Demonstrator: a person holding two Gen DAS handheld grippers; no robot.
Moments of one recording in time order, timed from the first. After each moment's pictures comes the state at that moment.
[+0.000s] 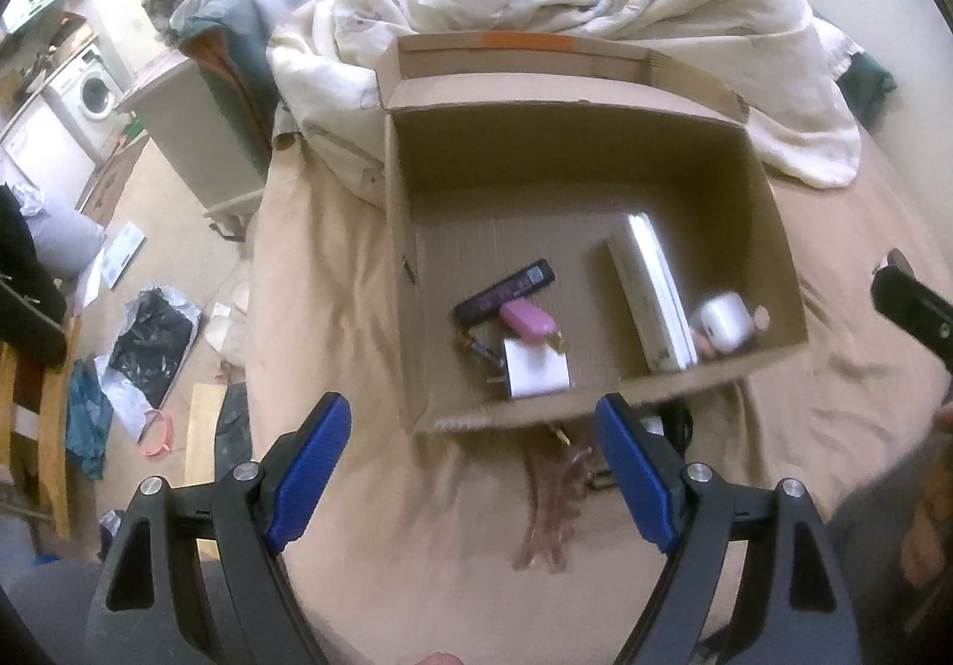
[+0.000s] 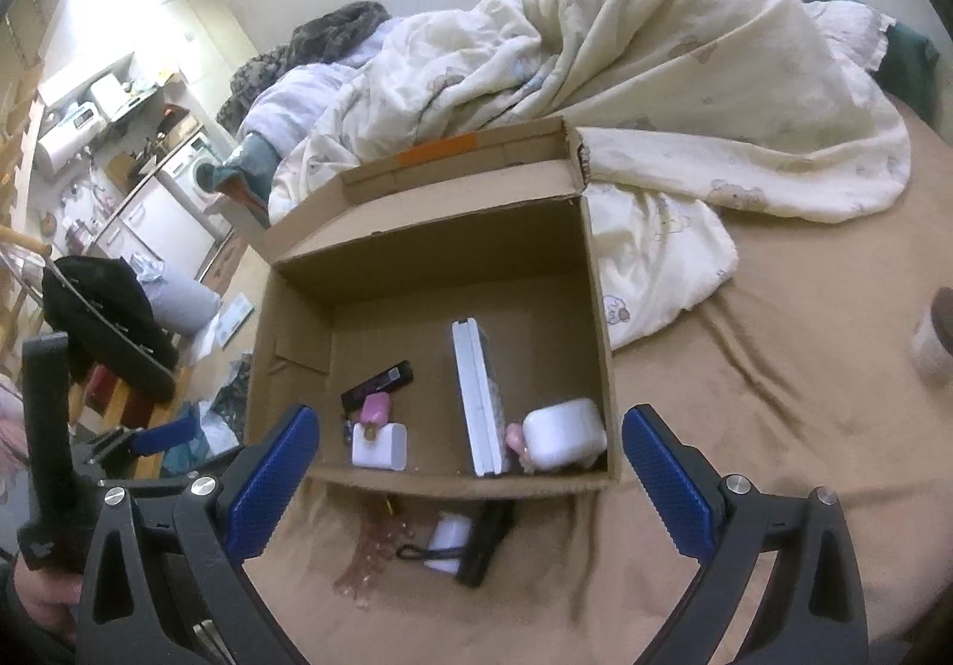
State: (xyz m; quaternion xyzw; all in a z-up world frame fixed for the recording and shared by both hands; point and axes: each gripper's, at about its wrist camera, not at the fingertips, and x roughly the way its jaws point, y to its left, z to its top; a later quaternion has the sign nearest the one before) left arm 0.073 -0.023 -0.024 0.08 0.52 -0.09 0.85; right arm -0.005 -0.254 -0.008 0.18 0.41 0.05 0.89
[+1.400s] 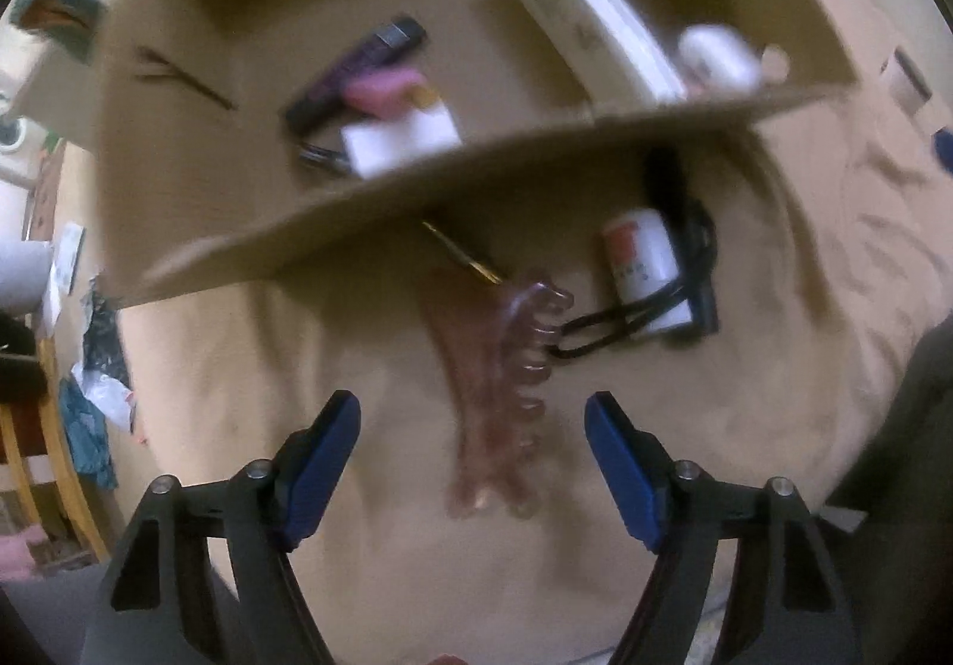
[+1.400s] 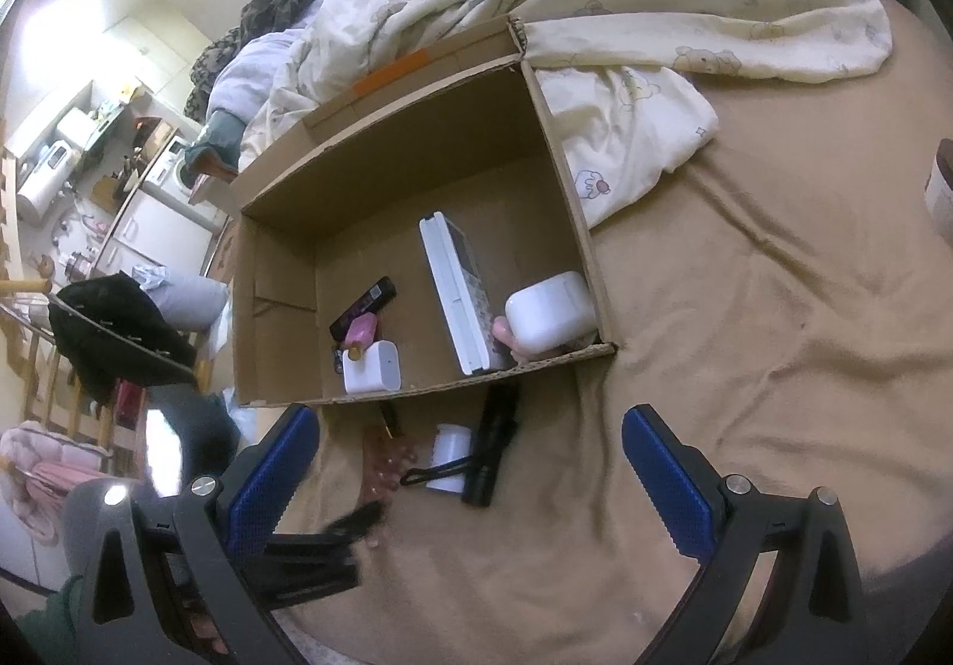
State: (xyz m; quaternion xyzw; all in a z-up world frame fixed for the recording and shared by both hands) left arm 0.060 -0.080 -0.161 0.19 0.64 -0.15 0.73; right arm -0.018 -0.266 -0.059 0.25 0.48 0.05 0.84
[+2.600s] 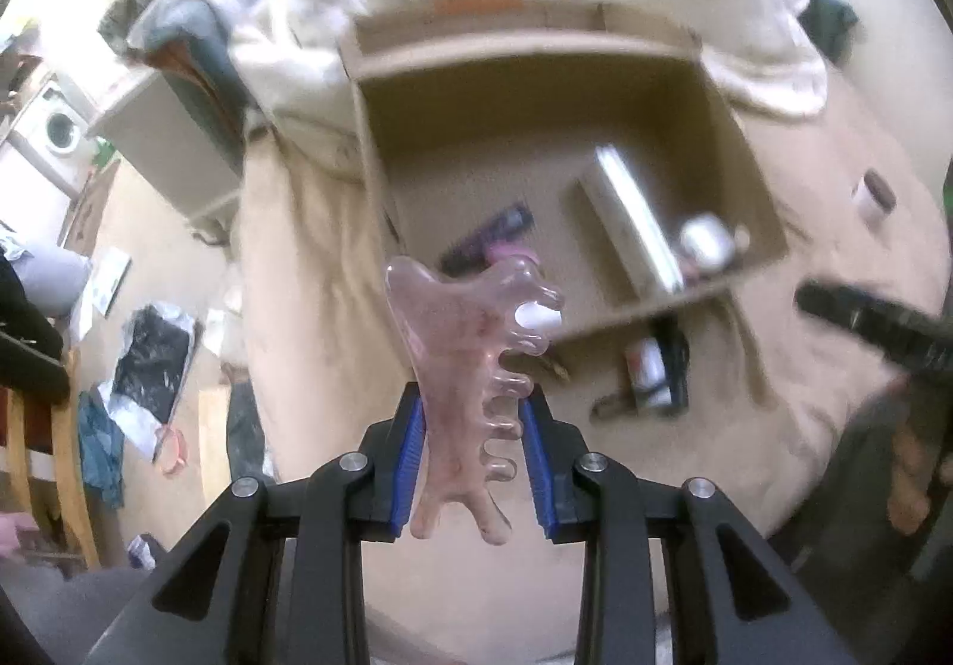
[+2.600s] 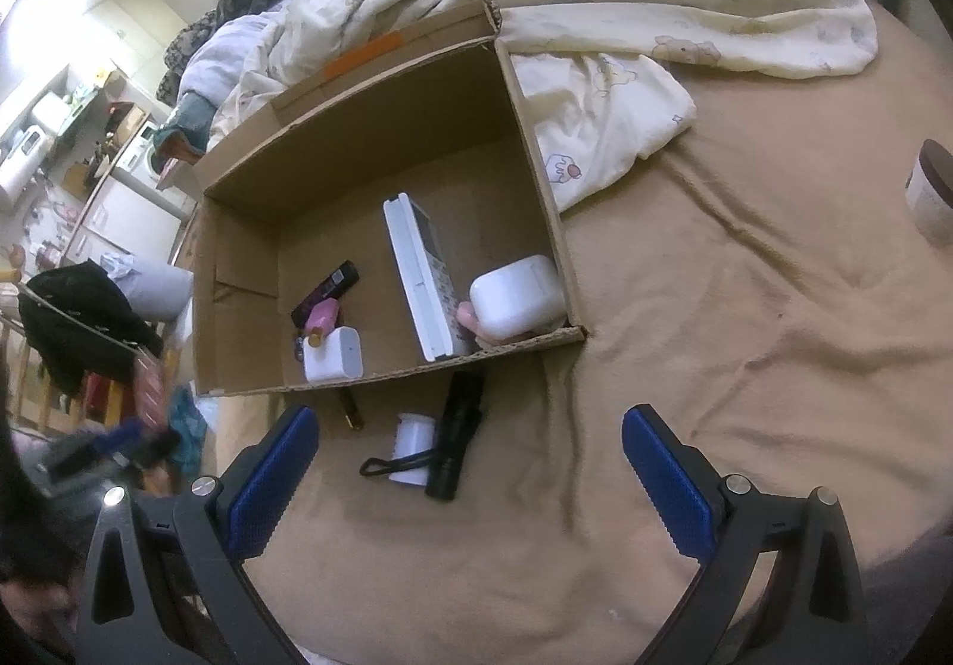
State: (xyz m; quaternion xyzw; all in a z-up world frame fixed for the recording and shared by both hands) left arm 0.057 -0.018 -0.025 0.13 0.53 -0.13 0.83; right arm -0.016 -0.263 -0.071 0.22 0.50 0.02 0.84
